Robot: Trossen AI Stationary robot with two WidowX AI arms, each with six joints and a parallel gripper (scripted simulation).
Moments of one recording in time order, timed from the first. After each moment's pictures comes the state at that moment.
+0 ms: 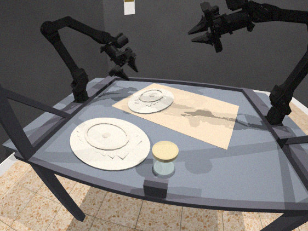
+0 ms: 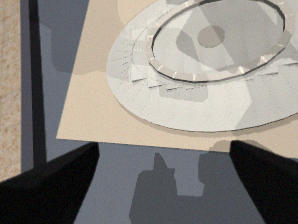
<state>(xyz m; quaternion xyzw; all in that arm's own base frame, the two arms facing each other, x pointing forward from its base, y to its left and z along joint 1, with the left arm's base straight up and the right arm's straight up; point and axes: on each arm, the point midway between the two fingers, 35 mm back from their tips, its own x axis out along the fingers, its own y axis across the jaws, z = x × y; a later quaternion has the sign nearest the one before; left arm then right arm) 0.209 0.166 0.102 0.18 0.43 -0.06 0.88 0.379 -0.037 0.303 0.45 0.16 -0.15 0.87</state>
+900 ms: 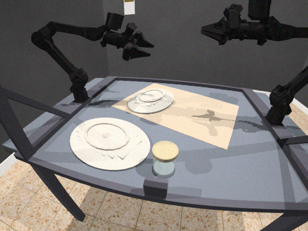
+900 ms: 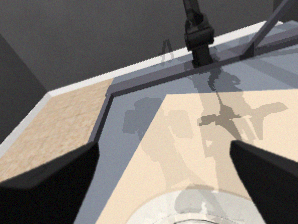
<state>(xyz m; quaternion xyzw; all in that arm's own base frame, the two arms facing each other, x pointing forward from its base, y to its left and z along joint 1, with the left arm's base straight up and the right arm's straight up) 0.315 0.077 0.234 0.15 0.17 0.04 0.97 0.340 -0.010 0.320 0.16 0.05 -0.03 0.99</state>
